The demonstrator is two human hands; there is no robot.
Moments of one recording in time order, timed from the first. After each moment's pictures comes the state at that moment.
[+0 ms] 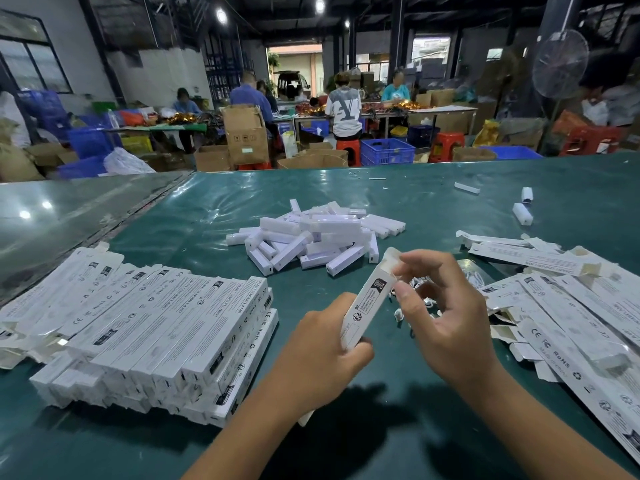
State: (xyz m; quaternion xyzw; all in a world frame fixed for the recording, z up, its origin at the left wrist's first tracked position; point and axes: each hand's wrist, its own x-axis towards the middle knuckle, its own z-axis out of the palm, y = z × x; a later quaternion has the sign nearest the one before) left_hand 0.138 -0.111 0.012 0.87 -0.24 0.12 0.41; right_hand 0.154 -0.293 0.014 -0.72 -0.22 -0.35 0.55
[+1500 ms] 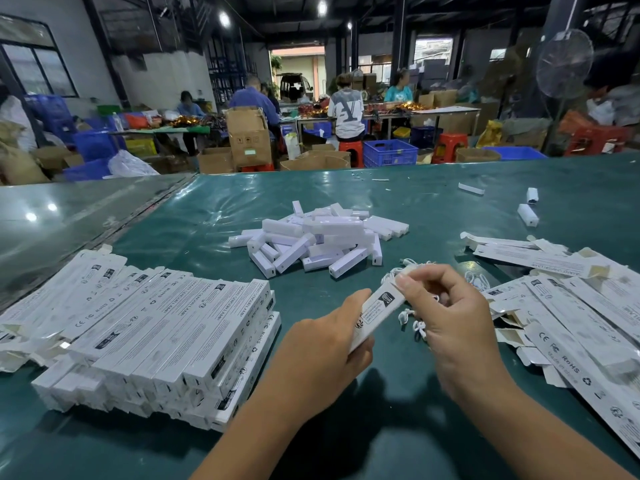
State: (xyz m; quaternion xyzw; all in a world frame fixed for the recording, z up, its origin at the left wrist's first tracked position) left_hand 0.134 -0.110 0.016 0.93 -0.22 0.20 0.21; right_hand 0.154 -0.281 0.018 -0.66 -0.06 -0.22 0.72
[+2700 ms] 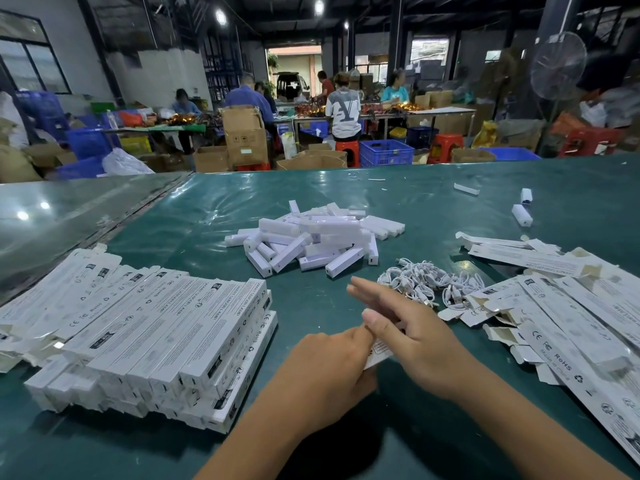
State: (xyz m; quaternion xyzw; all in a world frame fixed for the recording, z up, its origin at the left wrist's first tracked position) left_hand 0.137 -0.116 0.001 0.94 -0.30 0.12 0.09; right_hand 0.155 -0.287 0.006 -0.82 -0.26 -0.05 0.51
